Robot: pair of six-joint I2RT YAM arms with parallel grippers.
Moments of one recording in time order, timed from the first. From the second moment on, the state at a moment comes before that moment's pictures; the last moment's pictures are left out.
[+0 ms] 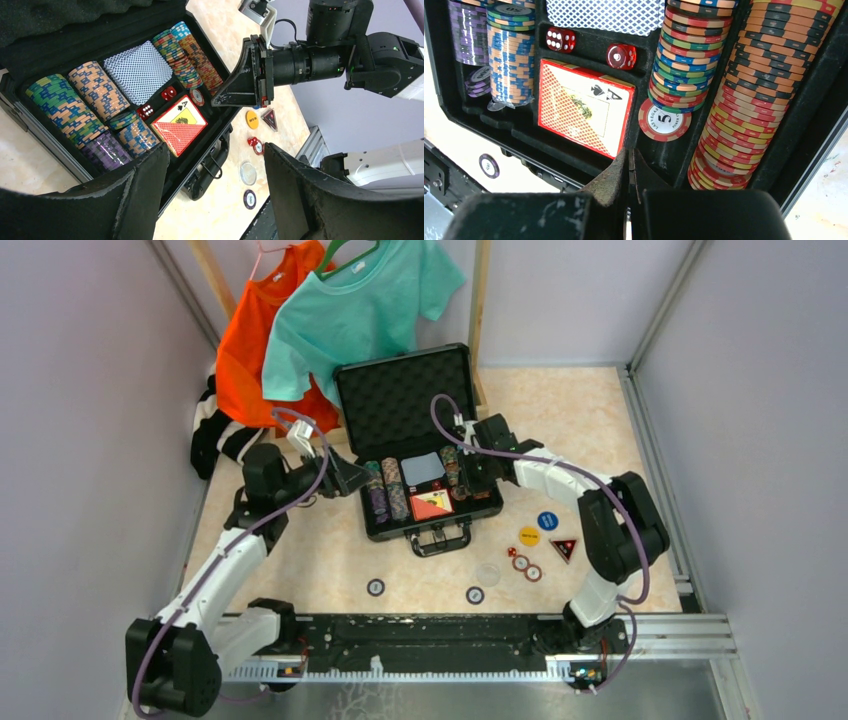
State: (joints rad) left arm -0.19 0.99 0.61 0.14 0.66 -0.60; right arm 0.50 1.68 1.09 -0.38 -0.31 0.23
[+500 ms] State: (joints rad) left arm -0.19 0.98 0.61 0.12 0.64 -0.59; right arm 0.50 1.70 1.05 -0.39 -0.28 0.21
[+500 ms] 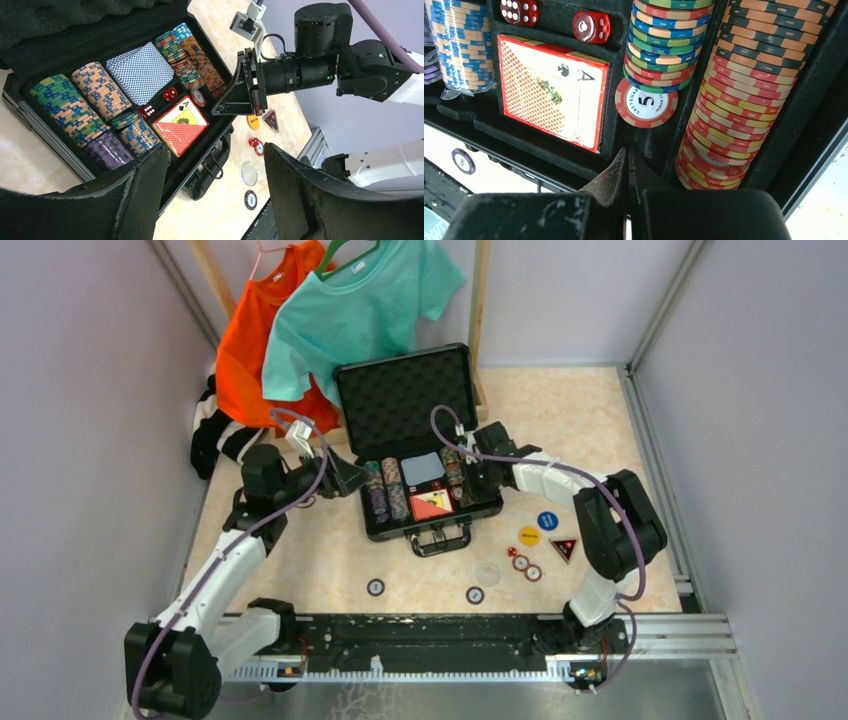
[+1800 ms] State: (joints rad) left arm -0.19 0.97 0.61 0.08 0.61 -0.56; right arm 0.50 1.87 1.20 -0.45 -0.27 0.20
